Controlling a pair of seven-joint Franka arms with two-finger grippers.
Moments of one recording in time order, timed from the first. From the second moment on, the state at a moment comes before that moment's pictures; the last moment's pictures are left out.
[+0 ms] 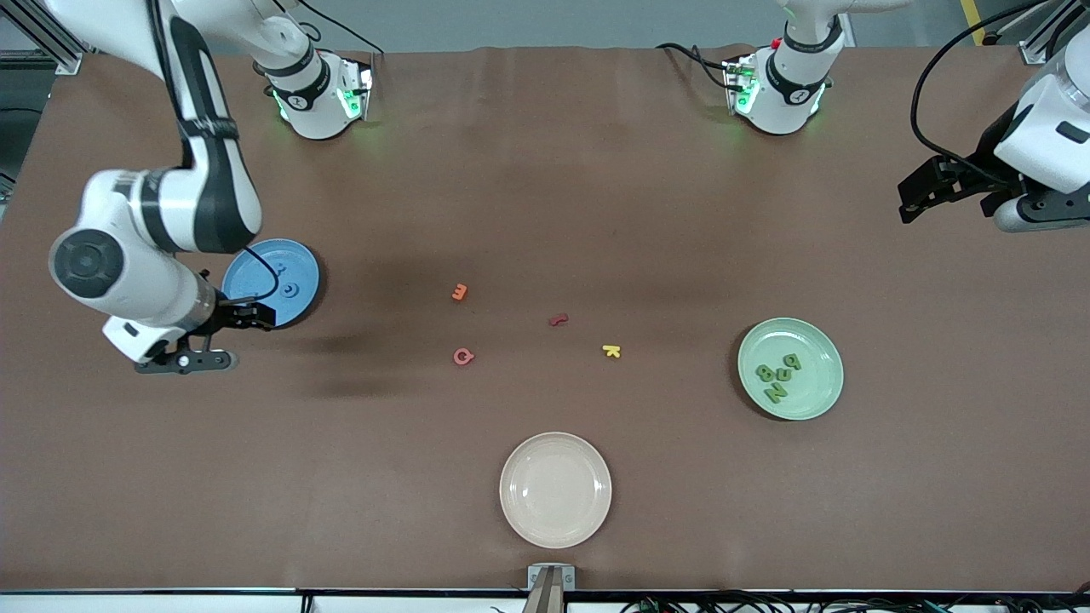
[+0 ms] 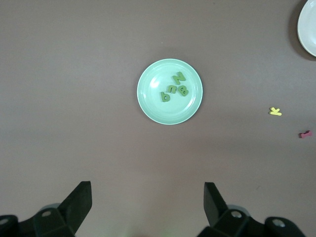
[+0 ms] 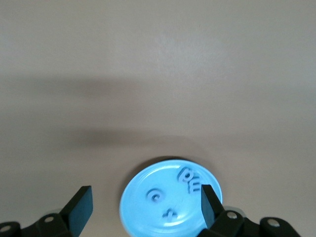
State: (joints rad) left arm -0.01 0.00 -0.14 -1.51 0.05 1.51 -0.19; right arm 0.49 0.26 -0.44 -1.82 0.02 1.95 -0.02
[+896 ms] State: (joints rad) left arm 0.02 -0.01 -0.14 -1.51 0.05 1.48 -0.11; right arm 0.47 0.14 -0.43 -1.52 0.02 1.68 -0.01
